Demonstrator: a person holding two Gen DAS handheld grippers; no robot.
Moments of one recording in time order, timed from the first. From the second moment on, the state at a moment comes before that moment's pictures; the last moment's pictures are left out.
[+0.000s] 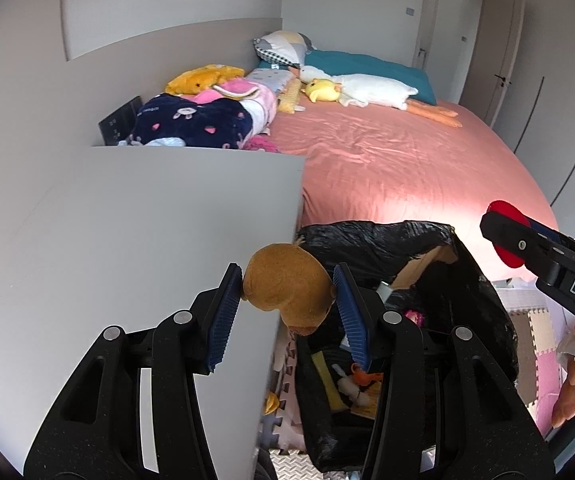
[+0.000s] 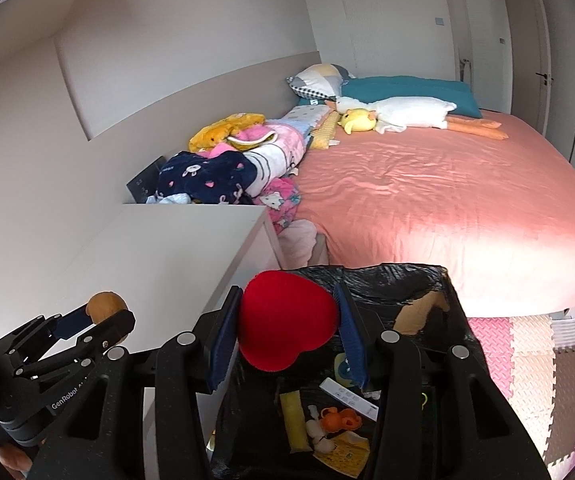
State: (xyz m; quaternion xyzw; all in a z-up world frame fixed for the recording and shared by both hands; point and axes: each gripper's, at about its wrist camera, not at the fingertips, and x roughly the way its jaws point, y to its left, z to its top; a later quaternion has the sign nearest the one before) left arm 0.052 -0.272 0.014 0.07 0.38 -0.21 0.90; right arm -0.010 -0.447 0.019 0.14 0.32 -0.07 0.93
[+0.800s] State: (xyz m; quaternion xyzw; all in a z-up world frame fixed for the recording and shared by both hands) left arm 0.039 -0.335 0.011 0.10 0.39 -0.27 0.87; right arm -0.038 -0.502 0.020 0.16 0.31 -0.13 0.93
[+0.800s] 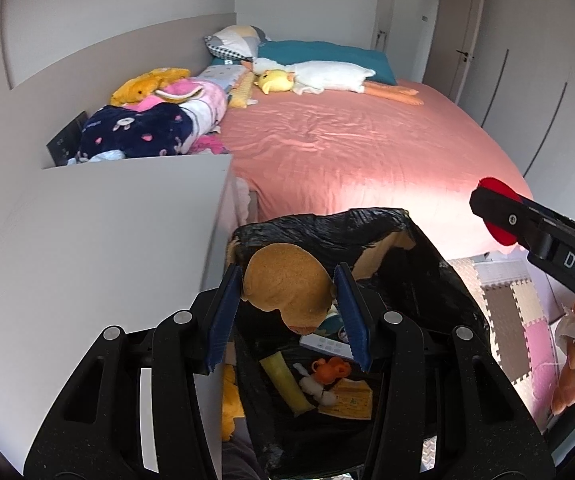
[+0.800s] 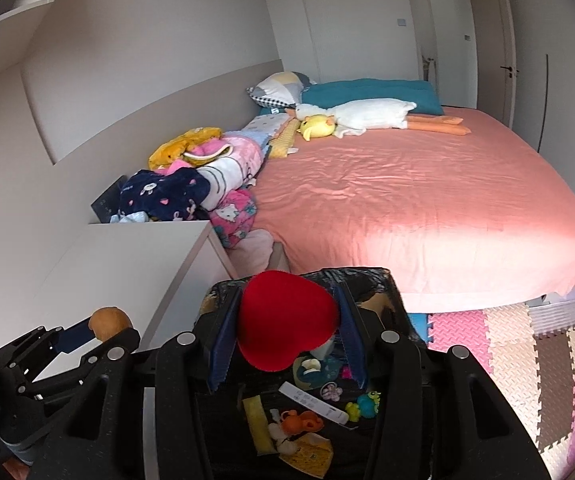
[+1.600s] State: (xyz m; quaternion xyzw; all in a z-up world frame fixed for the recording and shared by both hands) left arm 0.040 -0.367 -0.006 0.11 0.41 -0.31 0.85; right arm -0.034 -0.530 0.006 0.16 0.33 -0.16 0.92
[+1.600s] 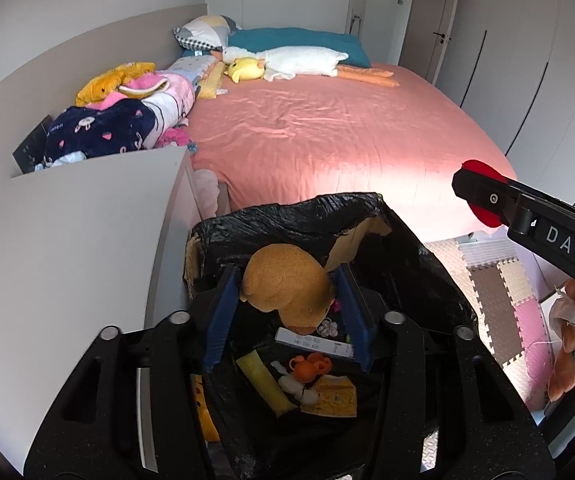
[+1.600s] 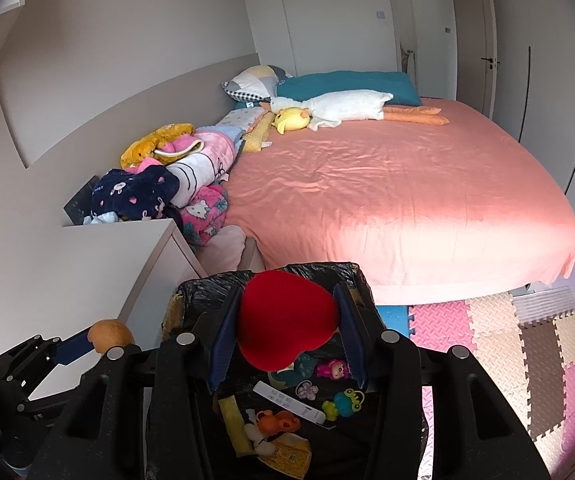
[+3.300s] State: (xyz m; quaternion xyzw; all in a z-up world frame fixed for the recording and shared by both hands) left arm 0.038 -0.346 0.004 0.09 0.39 -0.29 0.87; right arm -0.044 -0.531 0.009 0.17 0.32 -0.18 0.91
